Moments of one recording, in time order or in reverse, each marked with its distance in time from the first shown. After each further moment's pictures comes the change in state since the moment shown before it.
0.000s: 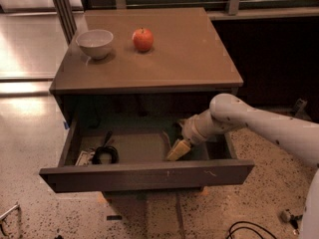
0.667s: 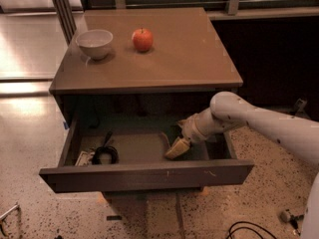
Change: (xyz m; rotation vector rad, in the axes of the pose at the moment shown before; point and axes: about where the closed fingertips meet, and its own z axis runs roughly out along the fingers) arm -0.004 0.000 -0.005 0.000 0.000 0.000
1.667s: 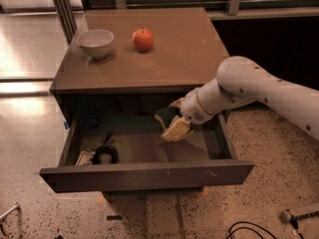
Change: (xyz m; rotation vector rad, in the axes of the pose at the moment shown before) arm -0.094 0.036 -0.100 0.018 -0.024 -0.053
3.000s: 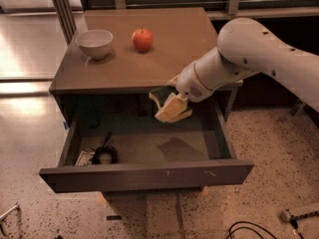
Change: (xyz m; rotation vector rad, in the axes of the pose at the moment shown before) arm -0.068 0.000 -0.054 0.034 0.007 0.001
